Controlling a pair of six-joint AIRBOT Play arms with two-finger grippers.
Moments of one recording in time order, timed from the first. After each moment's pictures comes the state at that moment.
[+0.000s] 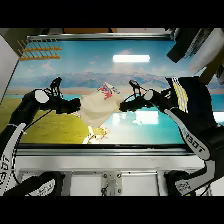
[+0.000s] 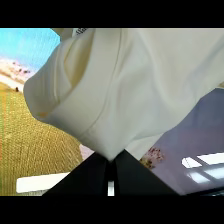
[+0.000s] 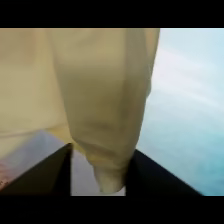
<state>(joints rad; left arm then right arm) -0.09 -1.25 0.98 1.13 -1.00 -1.65 0.32 -1.71 1.21 -0.89 0.77 1.26</state>
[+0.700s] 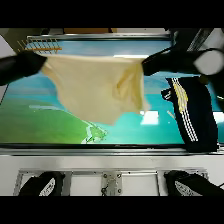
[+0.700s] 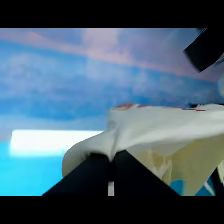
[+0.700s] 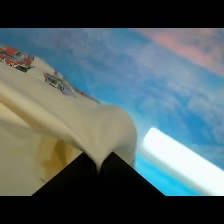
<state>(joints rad) -0.02 -0.86 1.44 1.12 -1.03 -1.65 0.24 -1.20 1.59 -1.21 1.00 1.25</state>
